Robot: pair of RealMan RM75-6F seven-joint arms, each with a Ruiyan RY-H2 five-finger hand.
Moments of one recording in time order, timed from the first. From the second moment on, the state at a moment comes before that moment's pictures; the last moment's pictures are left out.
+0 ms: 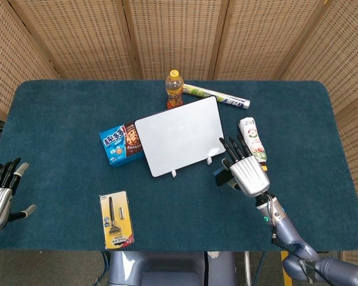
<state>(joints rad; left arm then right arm) -0.11 -1.14 -0.03 -1.60 1.50 1.46 0.07 0.55 -1.50 0.16 -1.42 -1.57 1.28 -0.37</state>
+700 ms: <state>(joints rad) -0.12 -1.14 -0.03 -1.59 1.51 1.44 0.06 0.66 -1.58 0.27 -1.40 -1.42 1.18 -0.50</state>
